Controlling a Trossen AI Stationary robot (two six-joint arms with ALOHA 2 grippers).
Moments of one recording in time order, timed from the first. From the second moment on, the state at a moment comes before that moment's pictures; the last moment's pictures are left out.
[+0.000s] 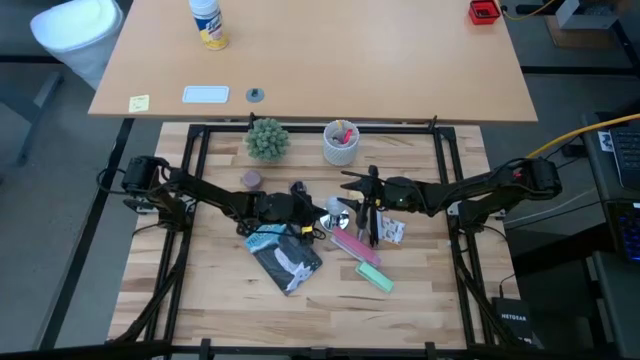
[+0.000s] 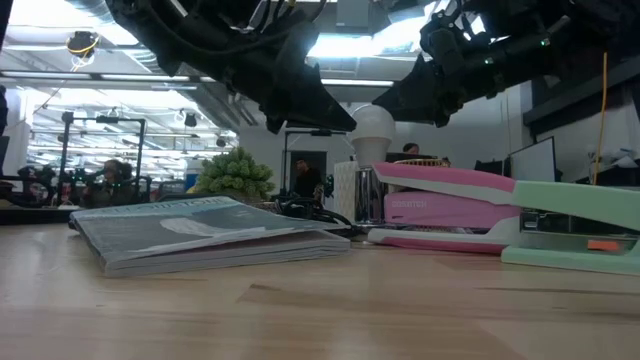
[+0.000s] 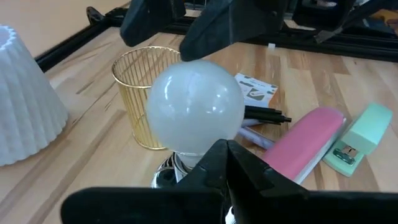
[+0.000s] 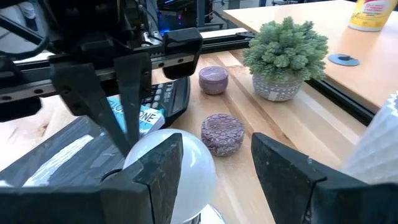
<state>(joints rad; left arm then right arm) -0.07 1.68 0.82 0.45 -0.30 -0.15 0.00 1.38 0.53 0.52 0.20 0.11</state>
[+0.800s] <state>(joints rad) -0.06 1.68 0.82 0.43 -0.46 -0.17 0.00 1.38 0.53 0.49 0.08 0.15</state>
